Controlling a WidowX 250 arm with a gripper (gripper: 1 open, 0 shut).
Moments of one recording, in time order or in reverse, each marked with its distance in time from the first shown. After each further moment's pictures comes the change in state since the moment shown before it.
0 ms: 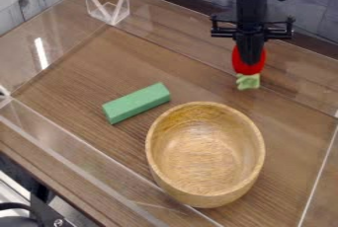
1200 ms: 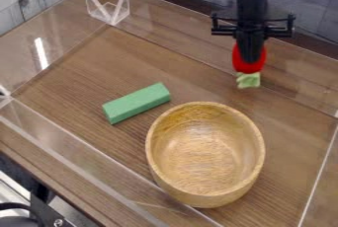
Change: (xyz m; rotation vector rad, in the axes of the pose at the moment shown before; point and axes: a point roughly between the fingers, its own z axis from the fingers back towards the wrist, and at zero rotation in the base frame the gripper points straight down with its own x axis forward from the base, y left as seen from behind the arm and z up) arm 0.000 0.000 0.002 -0.002 0.008 0.000
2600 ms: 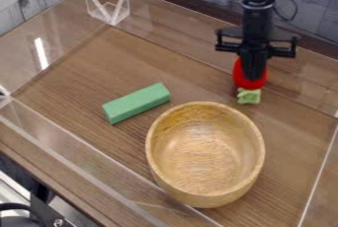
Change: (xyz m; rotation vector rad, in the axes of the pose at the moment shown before) arm -0.008 -0.005 -0.017 0.047 0.029 -0.004
